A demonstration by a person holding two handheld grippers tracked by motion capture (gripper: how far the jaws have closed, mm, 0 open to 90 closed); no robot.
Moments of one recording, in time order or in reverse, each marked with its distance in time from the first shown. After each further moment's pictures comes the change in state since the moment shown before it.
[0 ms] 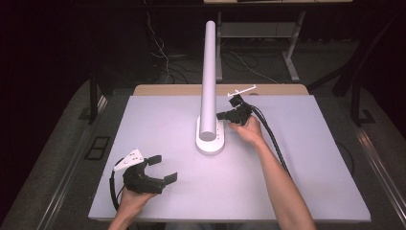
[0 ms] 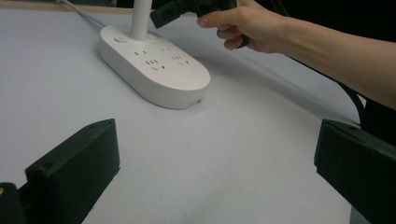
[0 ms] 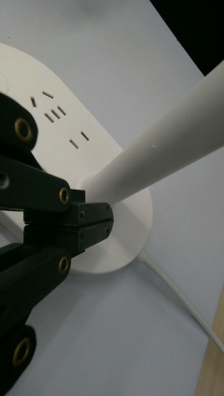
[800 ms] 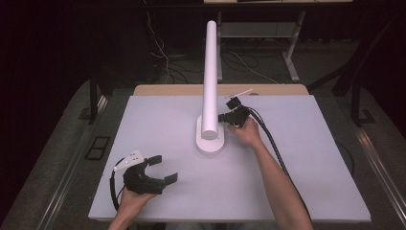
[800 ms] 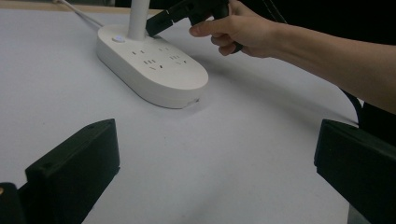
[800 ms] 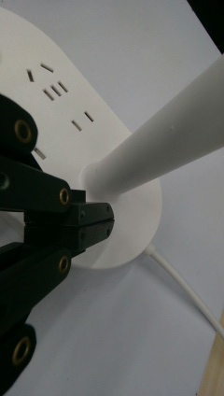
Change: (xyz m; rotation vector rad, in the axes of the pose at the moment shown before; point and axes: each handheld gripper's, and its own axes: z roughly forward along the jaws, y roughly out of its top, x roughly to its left) left arm -0.001 0.000 0.000 0.000 -0.005 0.003; right arm 0.002 -0.004 0.011 0.018 -0.059 -0.030
